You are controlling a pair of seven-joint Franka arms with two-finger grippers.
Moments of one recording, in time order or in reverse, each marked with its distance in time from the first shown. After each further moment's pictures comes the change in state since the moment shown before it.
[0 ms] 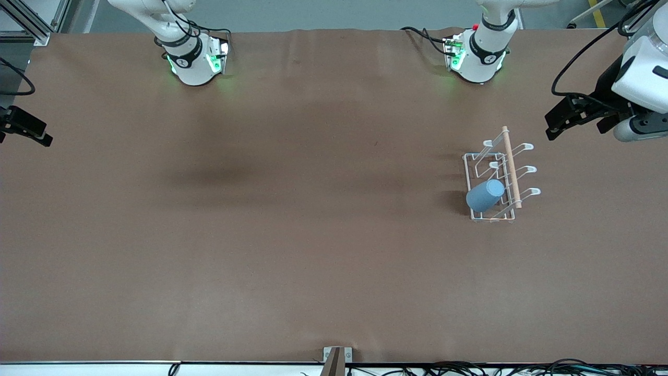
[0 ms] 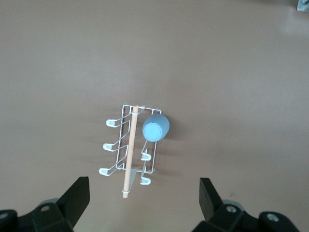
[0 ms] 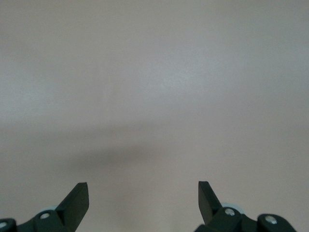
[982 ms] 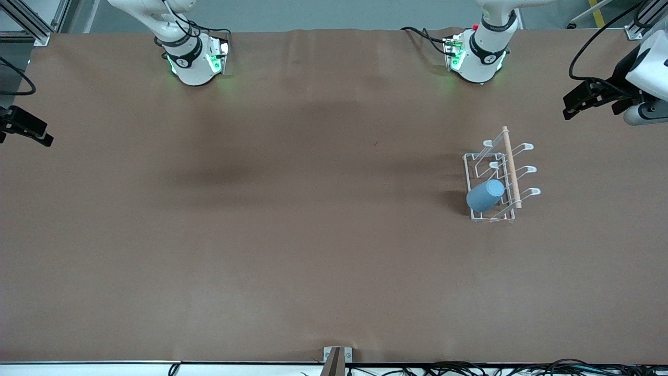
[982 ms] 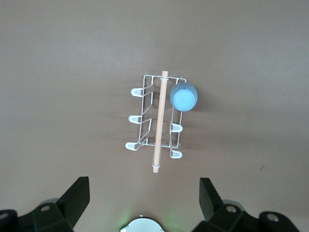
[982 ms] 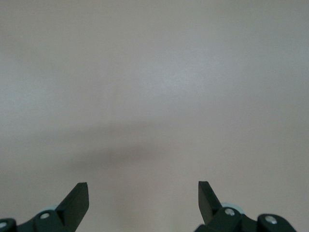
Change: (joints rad) left arm 0.060 -0.155 0.065 -0.256 -0.031 0.016 0.138; right arm 0.001 0.000 0.000 0.000 0.000 -0.001 0.000
